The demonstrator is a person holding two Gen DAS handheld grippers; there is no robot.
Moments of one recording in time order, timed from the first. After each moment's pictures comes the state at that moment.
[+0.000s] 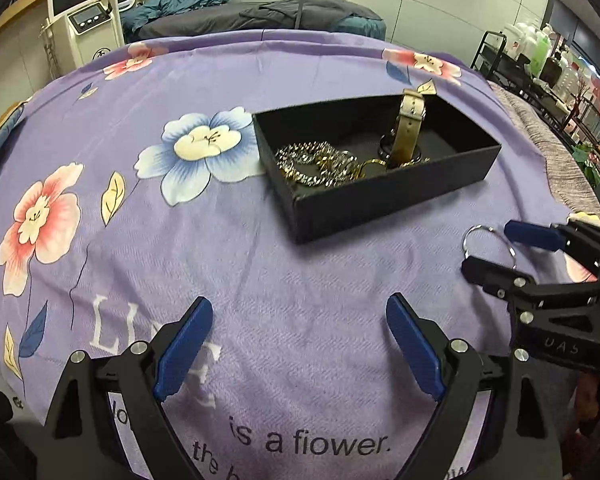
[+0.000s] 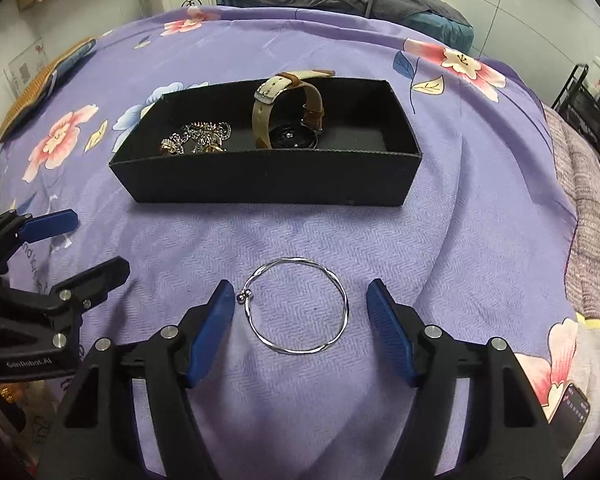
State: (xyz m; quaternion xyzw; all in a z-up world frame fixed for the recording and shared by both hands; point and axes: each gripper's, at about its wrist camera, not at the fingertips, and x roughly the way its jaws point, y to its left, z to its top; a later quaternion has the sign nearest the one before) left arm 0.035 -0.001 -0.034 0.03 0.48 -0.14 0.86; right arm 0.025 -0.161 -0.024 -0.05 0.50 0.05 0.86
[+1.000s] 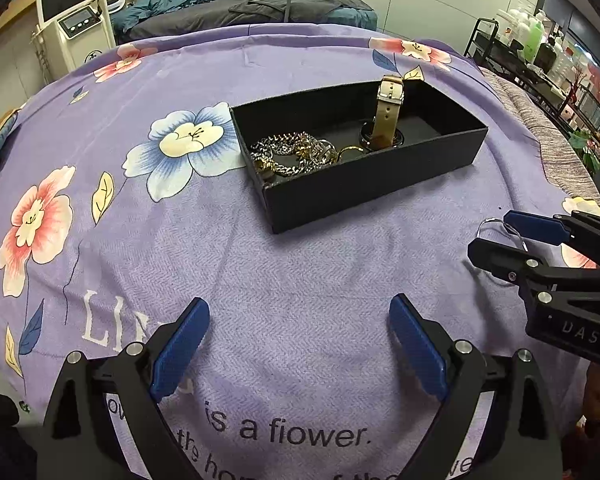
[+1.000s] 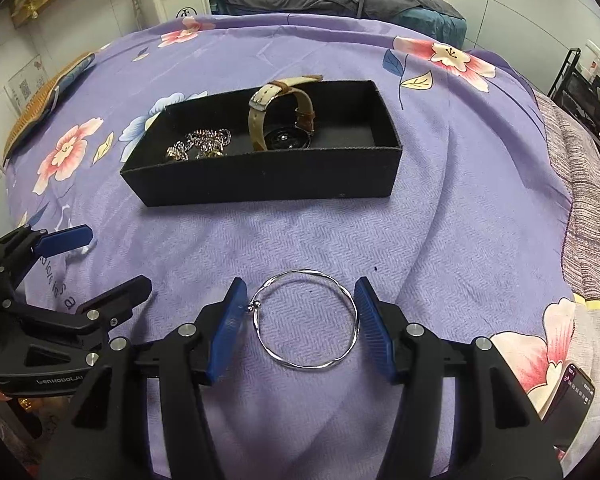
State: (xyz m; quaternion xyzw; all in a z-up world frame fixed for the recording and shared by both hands) left arm 0.029 -0.017 -0.029 0.05 0.49 -0.15 0.86; right arm 0.016 -0.173 -0.011 -0.01 0.50 0.05 0.86
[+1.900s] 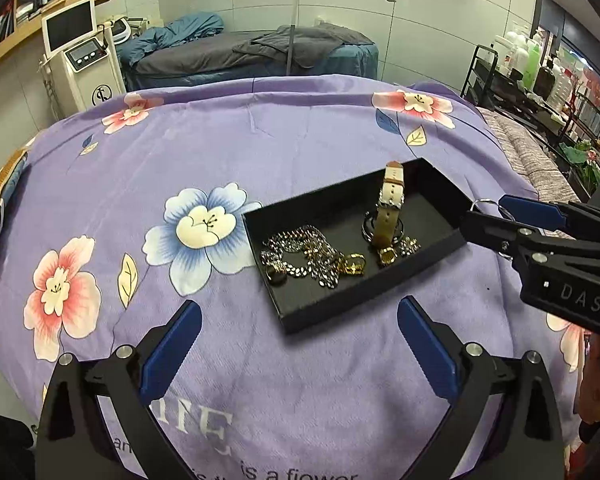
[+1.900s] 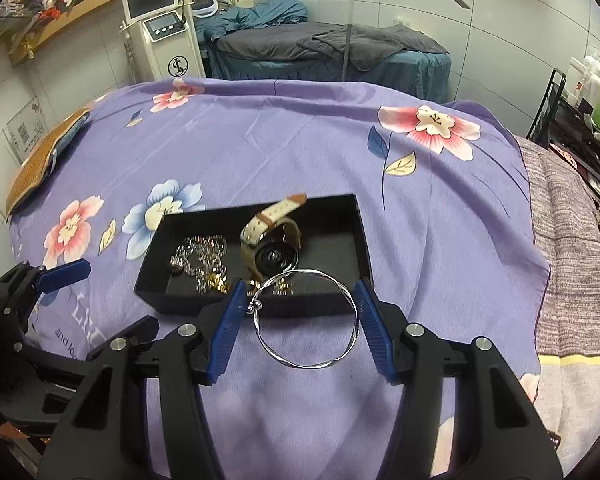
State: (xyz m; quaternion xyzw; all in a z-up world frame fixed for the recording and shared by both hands) left arm 0.062 -0.023 0.024 0.05 0.44 -0.14 0.89; right arm 0.061 -0.180 0.049 0.01 0.44 0.04 0.90
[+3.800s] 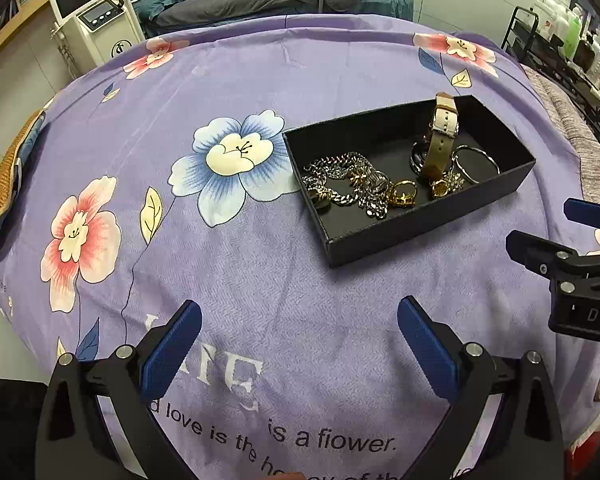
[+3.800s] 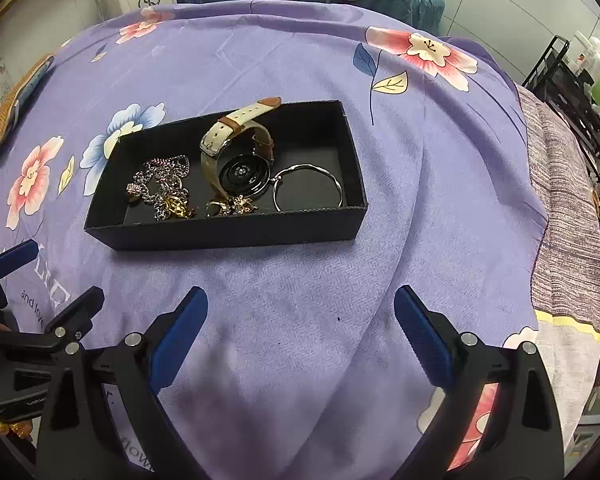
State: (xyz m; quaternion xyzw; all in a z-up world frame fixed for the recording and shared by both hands) left arm 0.061 -0.011 -0.006 0.08 0.53 -0.08 0.84; right arm 0.062 -0.179 0.008 -0.02 0.55 -0.01 0.83
